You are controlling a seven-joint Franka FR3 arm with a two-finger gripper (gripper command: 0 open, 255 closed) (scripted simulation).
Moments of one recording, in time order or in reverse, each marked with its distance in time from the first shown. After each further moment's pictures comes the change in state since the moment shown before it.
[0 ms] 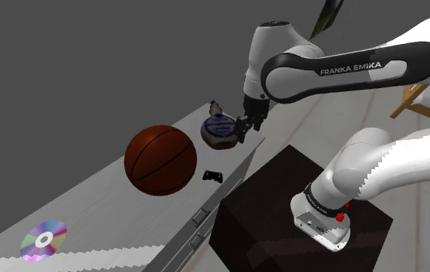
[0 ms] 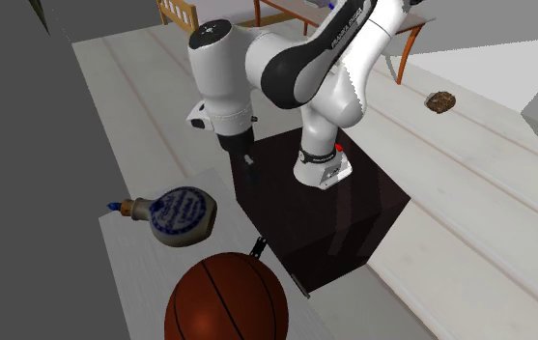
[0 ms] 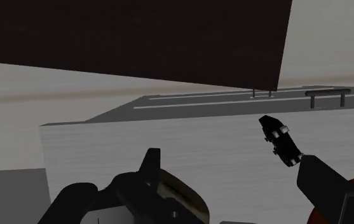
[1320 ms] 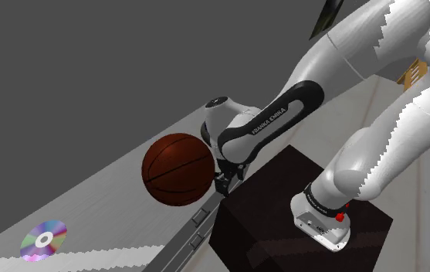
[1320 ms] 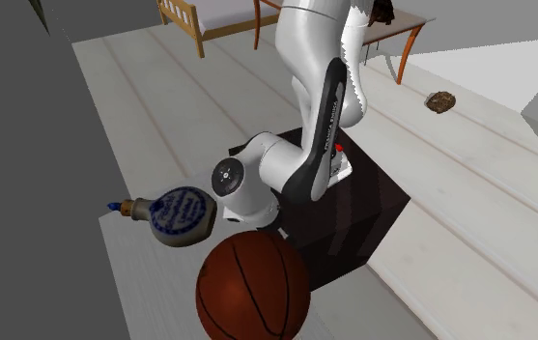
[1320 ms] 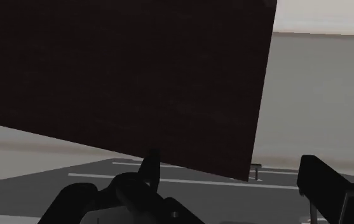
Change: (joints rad) arm 0.034 0.587 0.263 0.027 0.071 0.274 0.115
